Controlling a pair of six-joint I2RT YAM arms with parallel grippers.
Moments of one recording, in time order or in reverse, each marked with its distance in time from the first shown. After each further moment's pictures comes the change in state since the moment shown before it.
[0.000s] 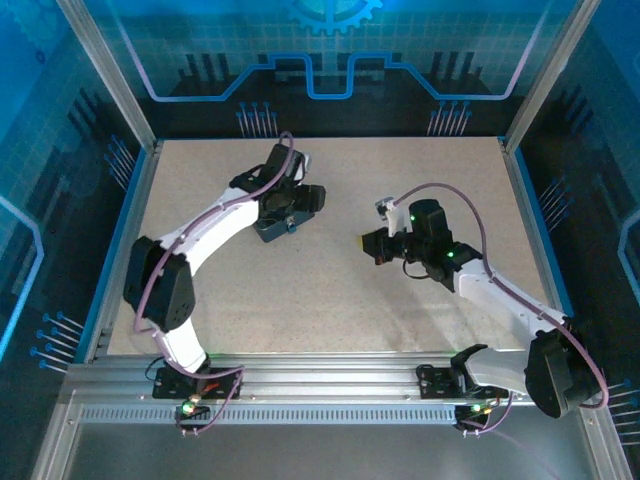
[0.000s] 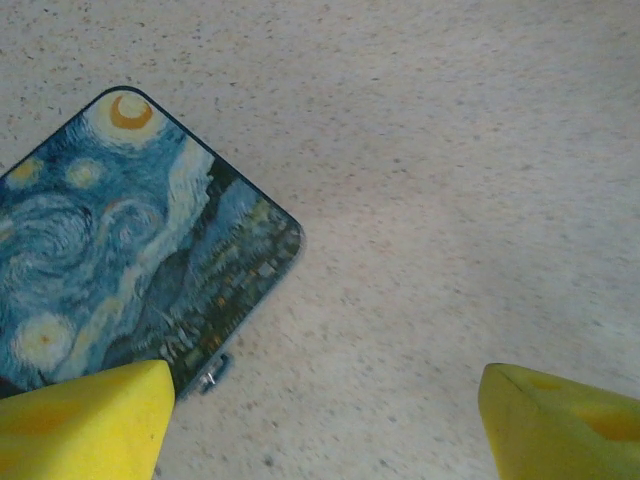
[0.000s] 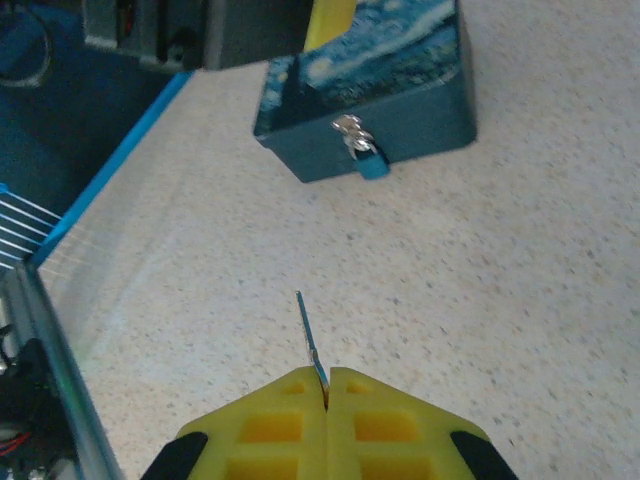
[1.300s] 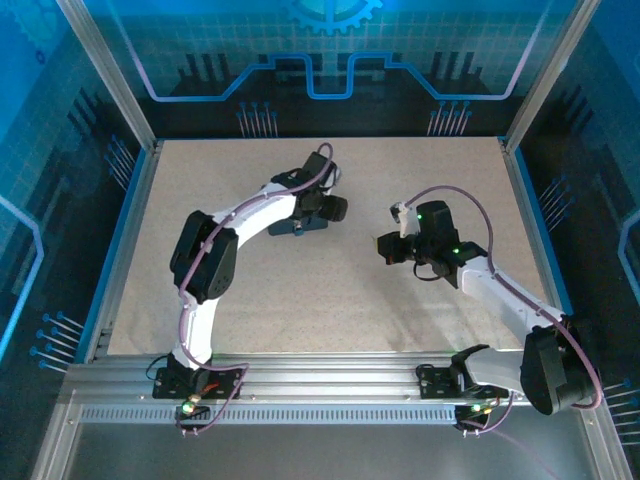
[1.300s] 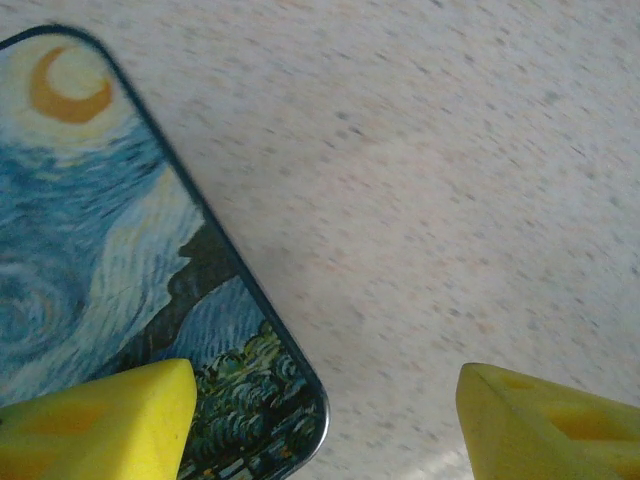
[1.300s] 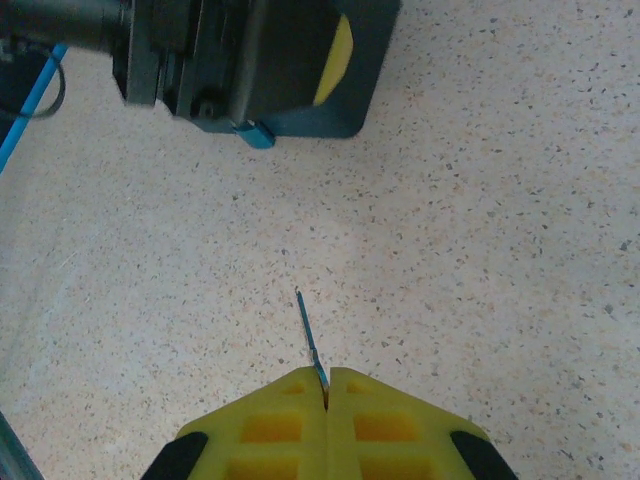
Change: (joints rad) left arm -0.089 0.291 0.158 0.008 0.051 0.052; right arm -0.091 0.017 -0.008 -0.122 0.078 0.006
